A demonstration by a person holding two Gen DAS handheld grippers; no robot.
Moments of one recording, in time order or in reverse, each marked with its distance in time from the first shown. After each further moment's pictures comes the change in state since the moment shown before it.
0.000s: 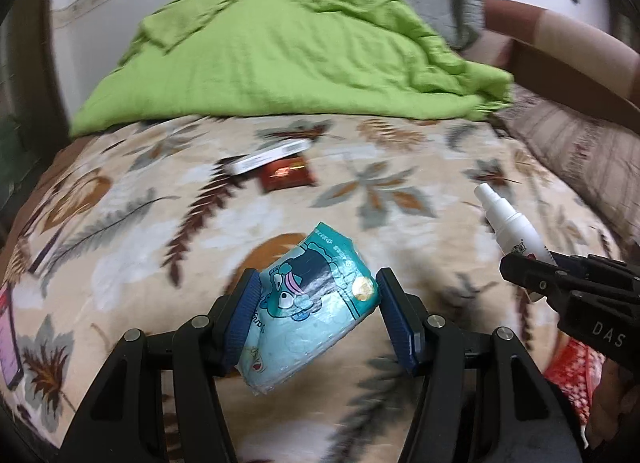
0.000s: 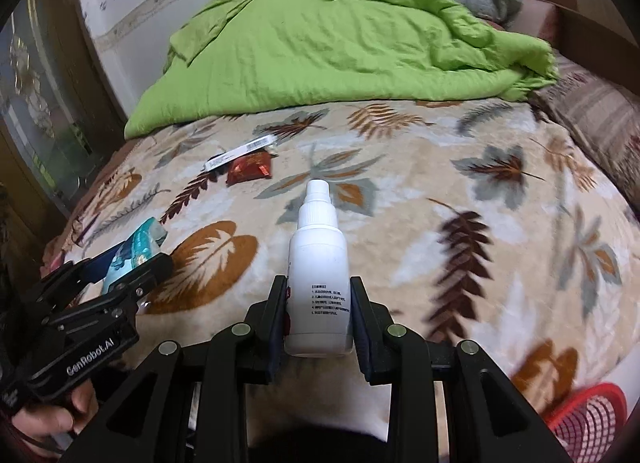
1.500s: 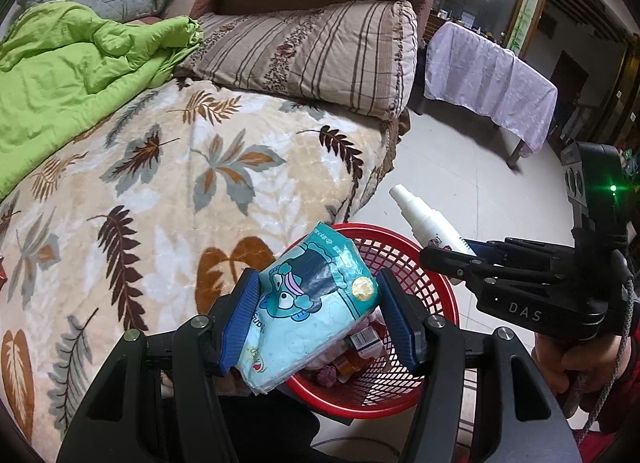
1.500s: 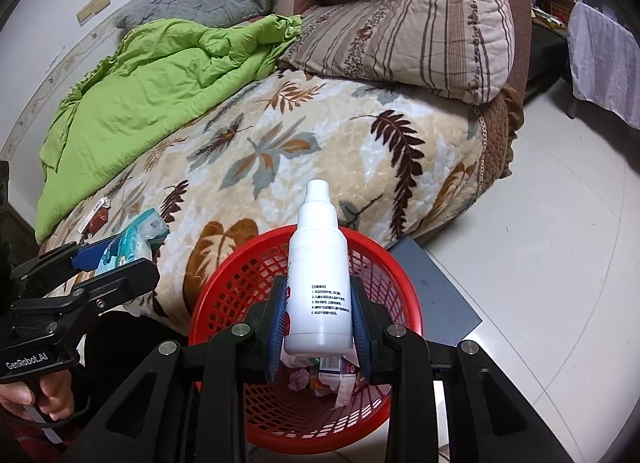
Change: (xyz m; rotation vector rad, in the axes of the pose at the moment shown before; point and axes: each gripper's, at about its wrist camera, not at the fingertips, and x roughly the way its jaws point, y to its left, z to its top) left arm -0.049 -0.297 -0.025 0.505 0.196 -0.667; right arm -0.194 -0.209 -0.142 0.454 -0.041 -0.316
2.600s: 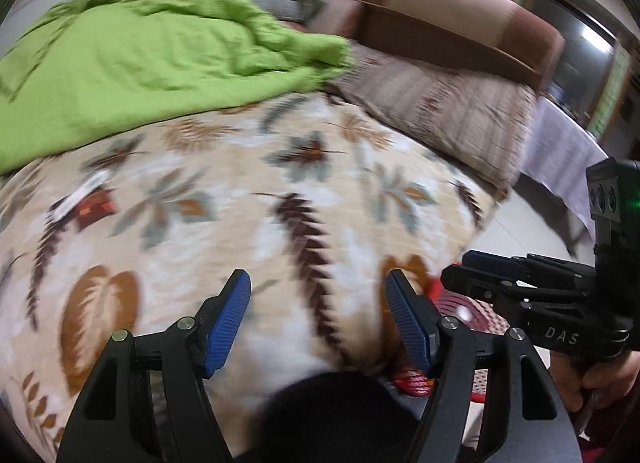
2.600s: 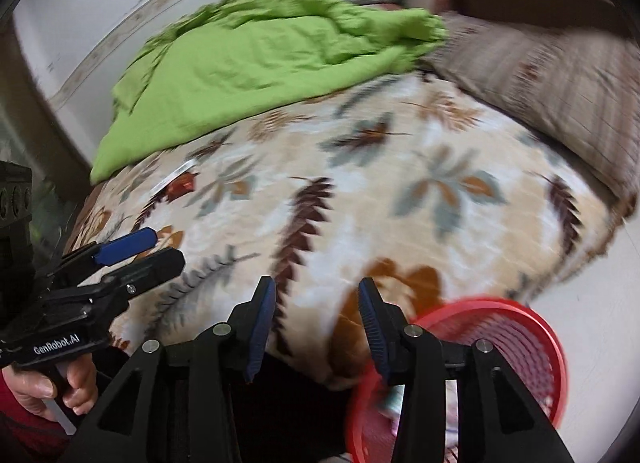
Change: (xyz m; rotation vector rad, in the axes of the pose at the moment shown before) left arm -0.093 0.151 -0.045 -0.310 -0.137 0.254; right arm 0.053 0.168 0.038 -0.281 0.053 0.223
